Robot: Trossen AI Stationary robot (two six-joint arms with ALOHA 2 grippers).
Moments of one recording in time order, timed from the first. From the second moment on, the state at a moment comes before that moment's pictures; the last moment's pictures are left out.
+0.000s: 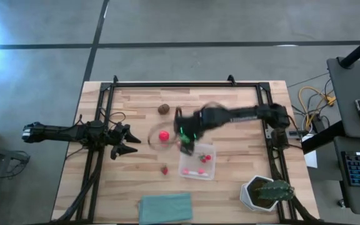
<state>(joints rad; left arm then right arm) -0.04 0.21 0.04 -0.03 0.18 -0.52 0.00 1.97 1.83 -1.05 -0.02 0.41</state>
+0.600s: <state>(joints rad) -0.04 0.21 0.04 -0.03 0.18 -0.52 -0.28 2.44 2.36 -1.00 0.01 -0.32</state>
